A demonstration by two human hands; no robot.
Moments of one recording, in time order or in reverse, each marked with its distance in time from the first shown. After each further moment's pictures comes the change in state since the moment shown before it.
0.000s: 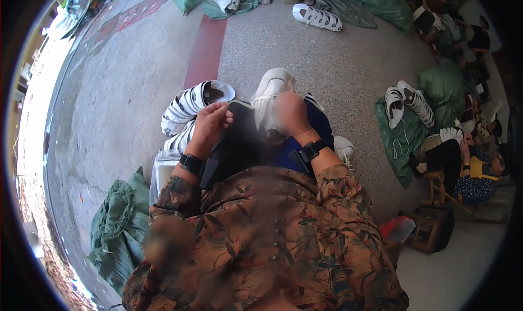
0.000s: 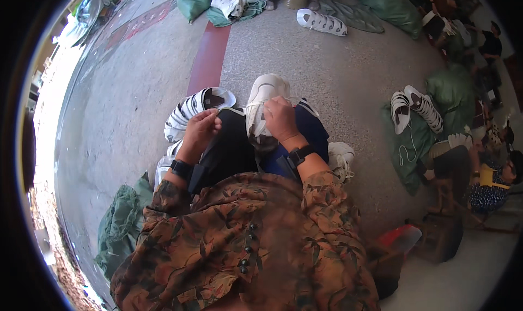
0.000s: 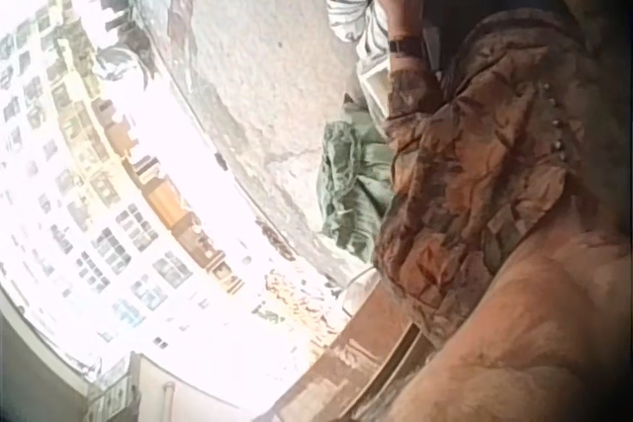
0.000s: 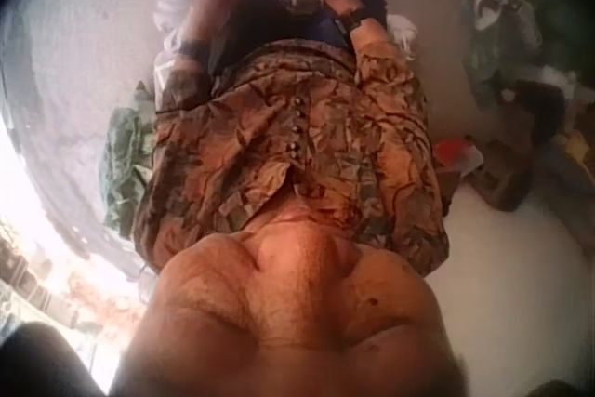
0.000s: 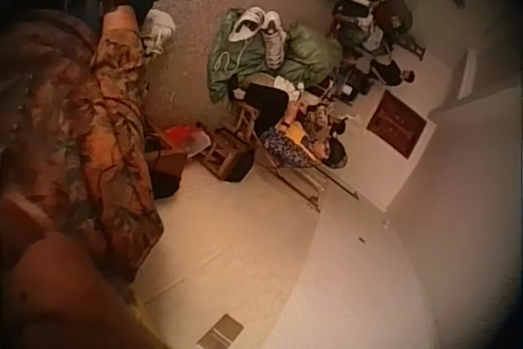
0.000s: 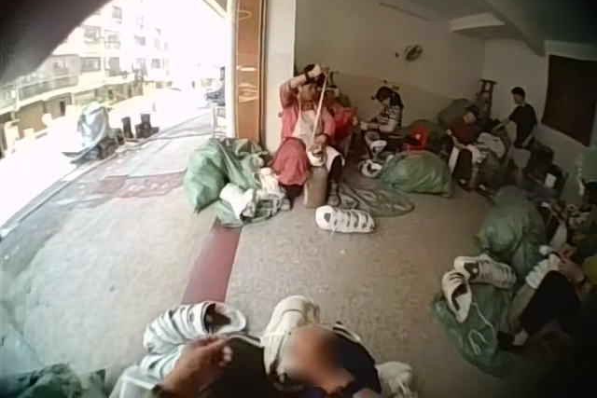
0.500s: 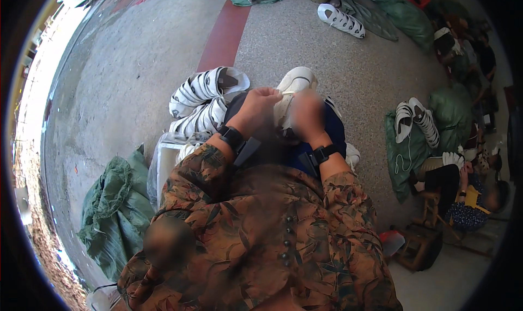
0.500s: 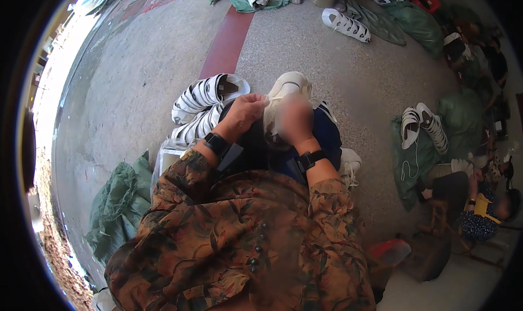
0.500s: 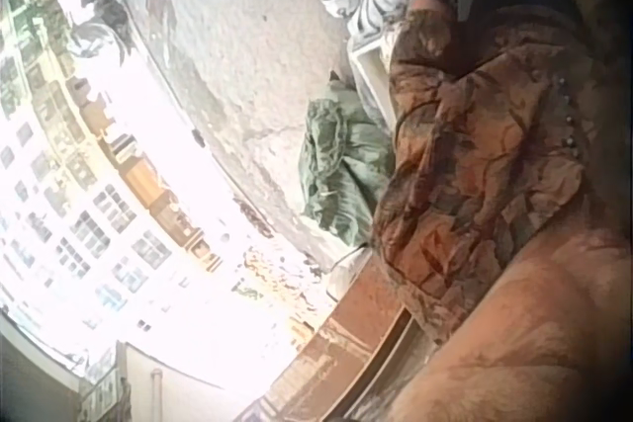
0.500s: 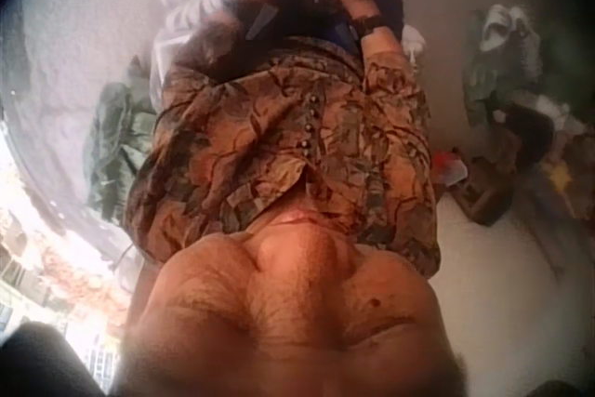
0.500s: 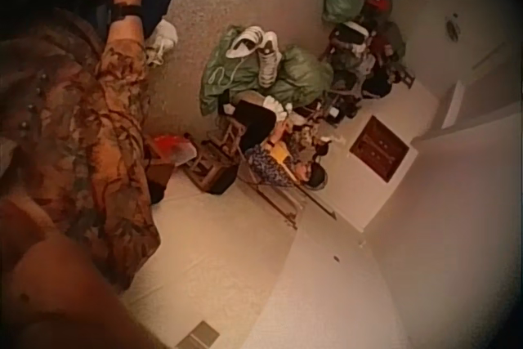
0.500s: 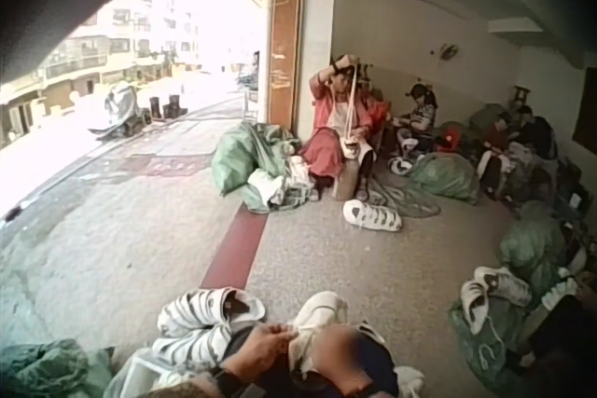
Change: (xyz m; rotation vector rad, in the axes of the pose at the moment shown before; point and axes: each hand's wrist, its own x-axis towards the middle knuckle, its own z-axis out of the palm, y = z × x) left_hand 0.042 -0.008 0.064 0.093 -0.011 -0.089; right_hand 0.006 -0.004 0.010 -0.148 -0.177 0.019
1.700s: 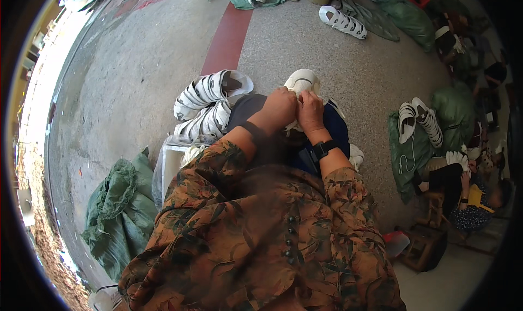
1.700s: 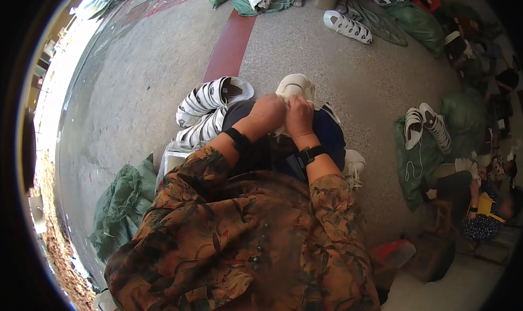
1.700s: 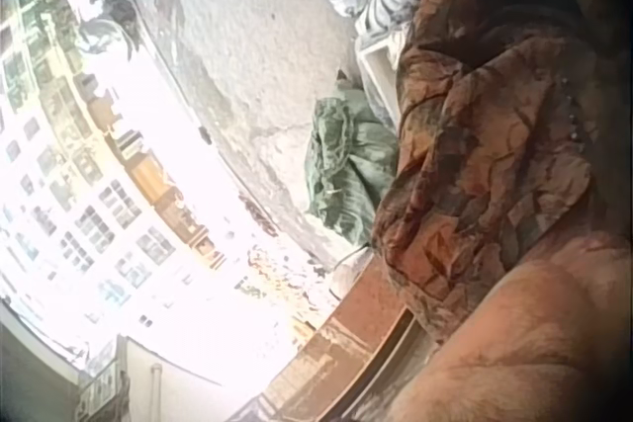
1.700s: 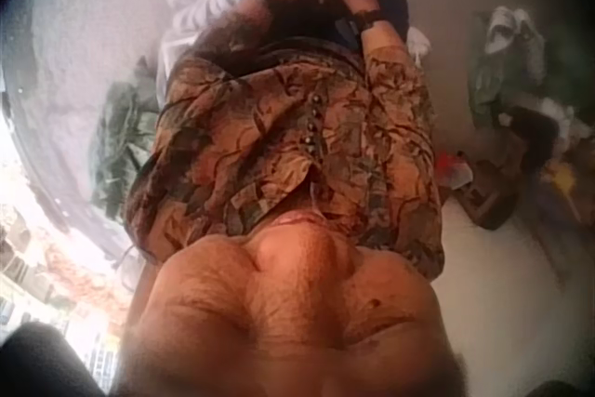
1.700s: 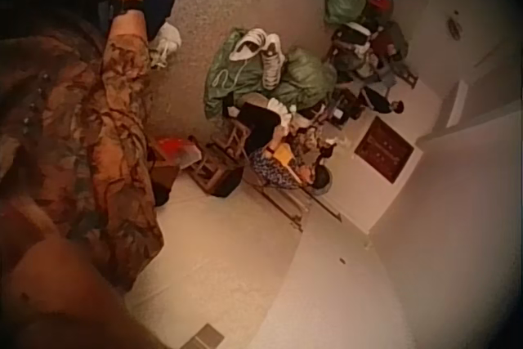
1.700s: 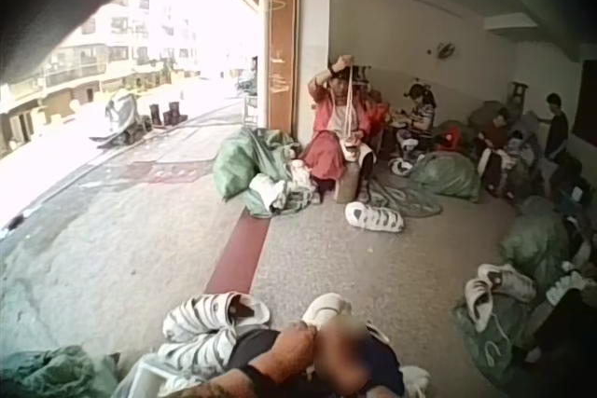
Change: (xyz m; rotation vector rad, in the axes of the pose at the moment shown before) left_hand 0.025 -0.014 0.031 1.554 0.057 0.709; right_hand 0.010 0.004 0.014 -0.077 0.018 0.110
